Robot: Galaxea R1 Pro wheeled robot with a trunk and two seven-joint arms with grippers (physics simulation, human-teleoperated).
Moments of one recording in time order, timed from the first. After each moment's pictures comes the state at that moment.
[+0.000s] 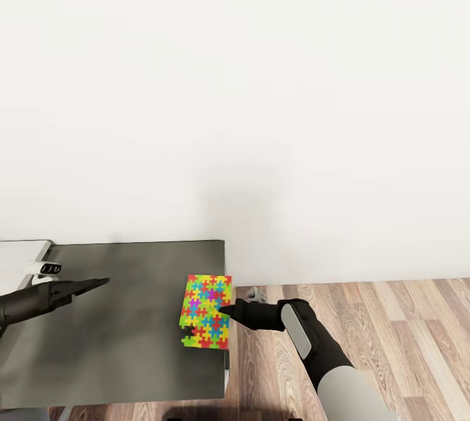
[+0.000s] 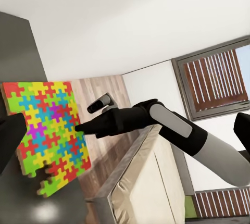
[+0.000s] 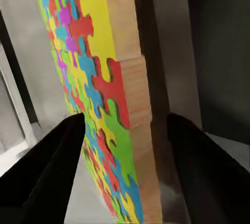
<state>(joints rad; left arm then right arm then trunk) -0.39 0.52 0.32 -1.23 0.36 0.93 -1.57 -0.59 0.17 0.05 -0.77 -0.44 0.84 0.48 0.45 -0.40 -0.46</state>
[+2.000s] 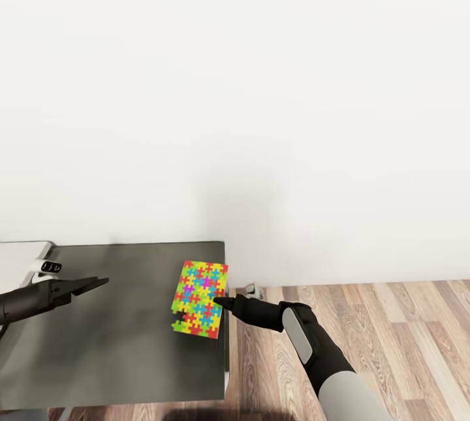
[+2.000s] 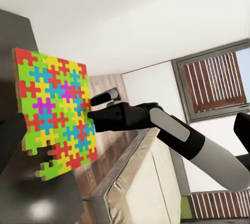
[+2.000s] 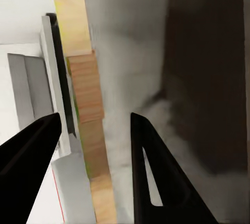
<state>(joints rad) -0.40 0.53 0.32 -1.23 0.35 0.97 -1.57 -0.58 0.17 0.04 -0.78 -0.43 0.73 0.66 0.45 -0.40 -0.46</state>
